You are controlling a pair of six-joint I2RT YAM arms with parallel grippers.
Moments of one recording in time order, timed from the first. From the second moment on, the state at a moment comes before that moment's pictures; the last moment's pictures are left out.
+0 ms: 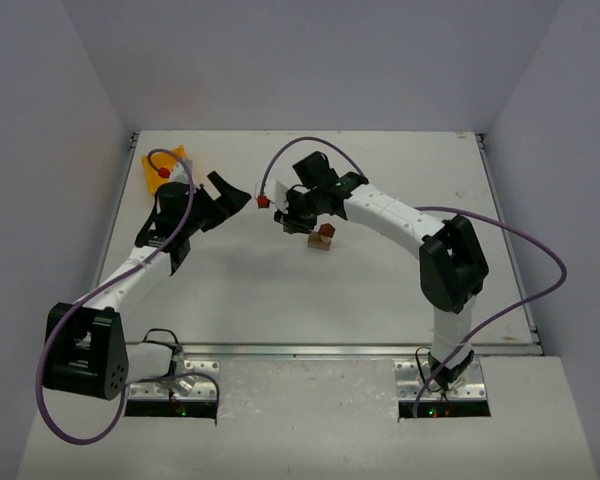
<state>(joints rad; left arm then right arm) -0.11 1.24 0.71 0.14 0.24 -0.75 0.68 1.92 1.55 -0.54 -0.38 -0.74</state>
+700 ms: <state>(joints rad) -0.11 1.25 0.71 0.13 0.16 -0.72 0.65 2.03 1.60 -0.69 -0.23 -0.79</state>
